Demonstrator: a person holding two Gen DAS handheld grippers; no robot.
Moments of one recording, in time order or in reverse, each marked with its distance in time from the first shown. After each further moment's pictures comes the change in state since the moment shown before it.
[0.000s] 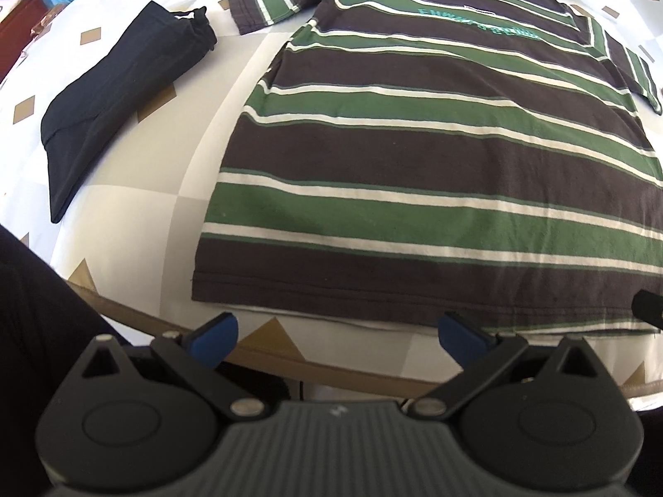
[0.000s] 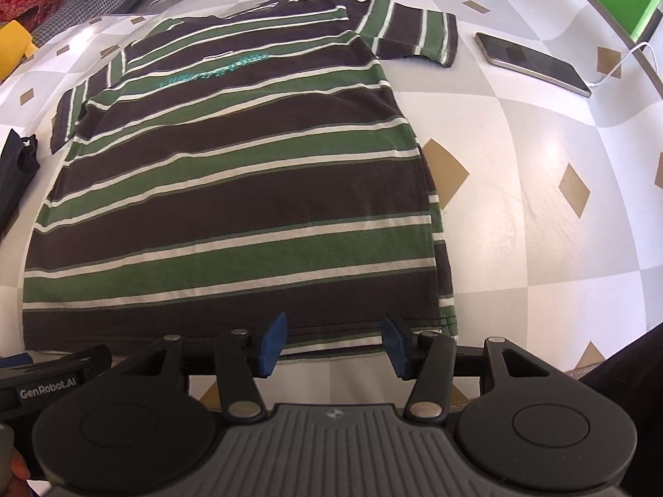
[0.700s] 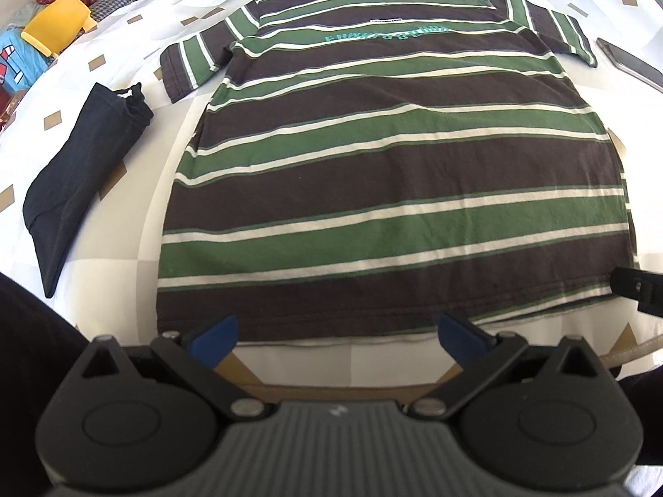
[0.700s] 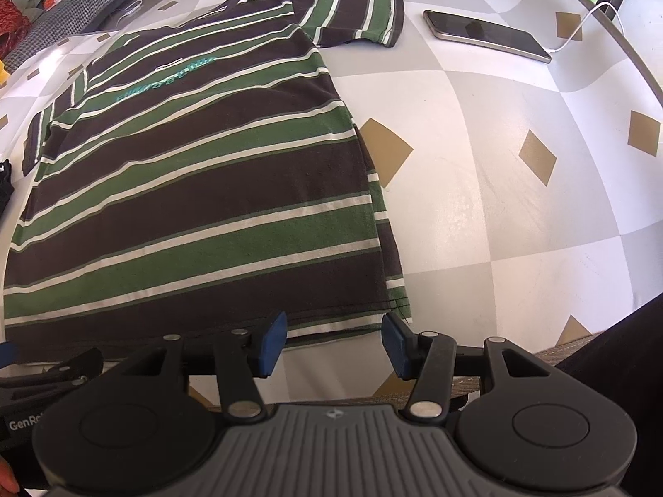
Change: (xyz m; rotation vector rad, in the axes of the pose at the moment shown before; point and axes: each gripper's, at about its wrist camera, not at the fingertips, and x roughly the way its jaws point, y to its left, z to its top) left arm -0.021 -0.055 -0.008 0.210 -0.086 0.008; right arm 0.001 -0.041 -0.013 0.111 0.011 -0.027
